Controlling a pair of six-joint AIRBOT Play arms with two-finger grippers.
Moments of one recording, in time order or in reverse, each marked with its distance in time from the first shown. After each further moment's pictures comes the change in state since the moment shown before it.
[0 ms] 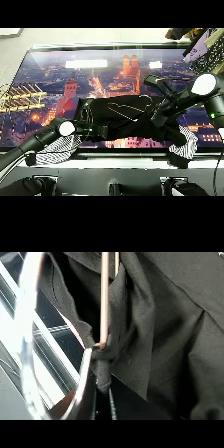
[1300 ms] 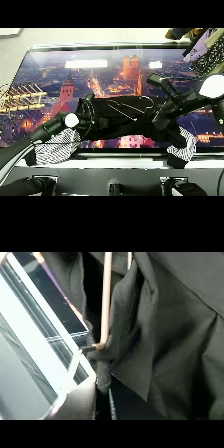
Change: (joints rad) left arm 0.068 -0.108 0.109 -0.012 -0.003 -0.031; right arm 0.001 0.072 0.000 0.059 0.050 0.049
